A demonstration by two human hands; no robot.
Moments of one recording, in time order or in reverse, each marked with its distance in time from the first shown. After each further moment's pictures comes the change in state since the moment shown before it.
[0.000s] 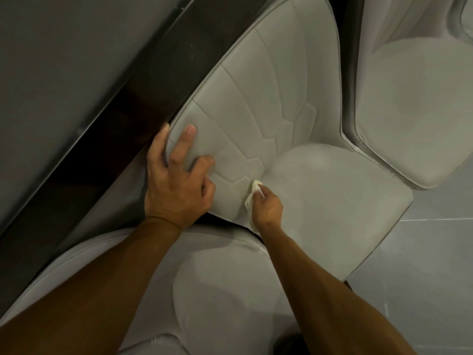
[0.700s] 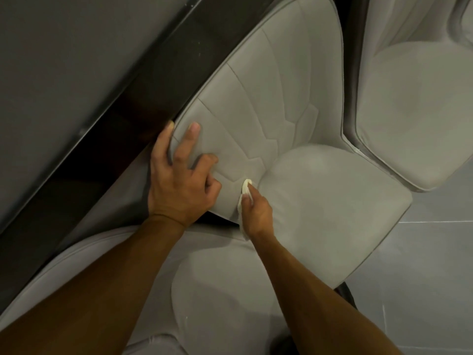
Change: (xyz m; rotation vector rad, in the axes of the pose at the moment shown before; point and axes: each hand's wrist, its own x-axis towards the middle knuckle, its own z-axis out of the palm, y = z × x) left_hand 0.000 -0.001 0.005 0.033 0.018 0.010; right_hand -0.016 0.004 0.015 -0.183 -0.145 -0.065
